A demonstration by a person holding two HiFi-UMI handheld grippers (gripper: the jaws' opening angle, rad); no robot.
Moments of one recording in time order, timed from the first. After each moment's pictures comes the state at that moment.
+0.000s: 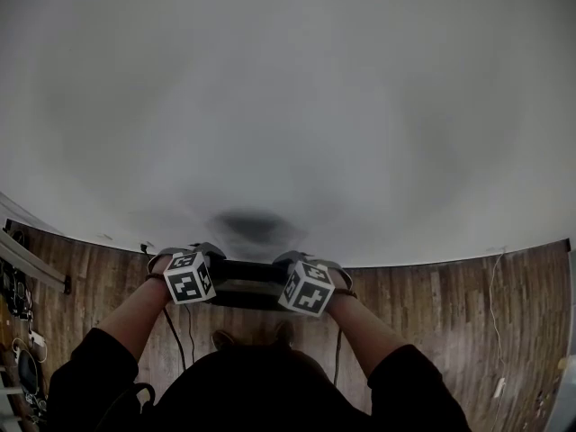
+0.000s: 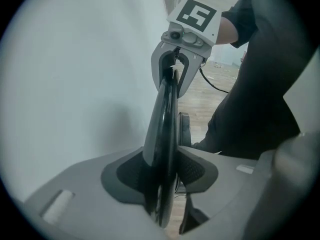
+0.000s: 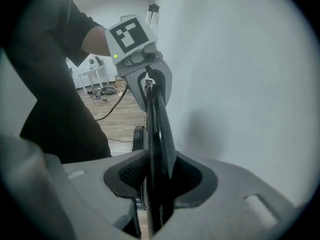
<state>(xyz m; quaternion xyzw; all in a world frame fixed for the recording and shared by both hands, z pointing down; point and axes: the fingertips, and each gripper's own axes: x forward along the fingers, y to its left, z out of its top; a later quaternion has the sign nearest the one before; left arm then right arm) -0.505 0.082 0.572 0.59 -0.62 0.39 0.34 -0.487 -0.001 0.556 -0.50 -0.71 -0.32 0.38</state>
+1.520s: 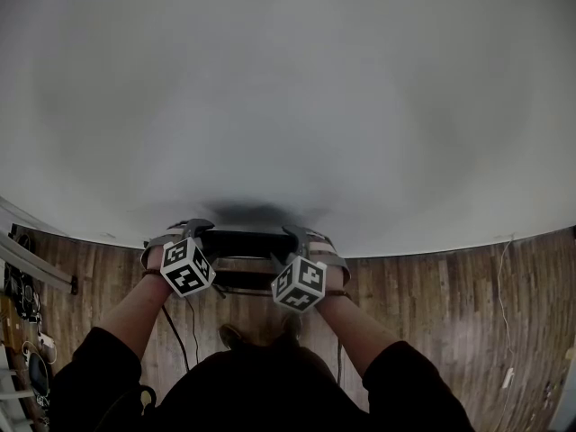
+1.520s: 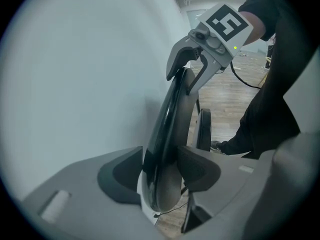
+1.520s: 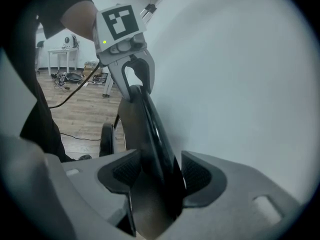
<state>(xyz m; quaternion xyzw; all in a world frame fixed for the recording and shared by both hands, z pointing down) -0.570 0.096 0.552 0.47 -0.71 0.43 0.31 -0.553 -0.024 0.547 -0.33 -0.81 -0.40 0.28</state>
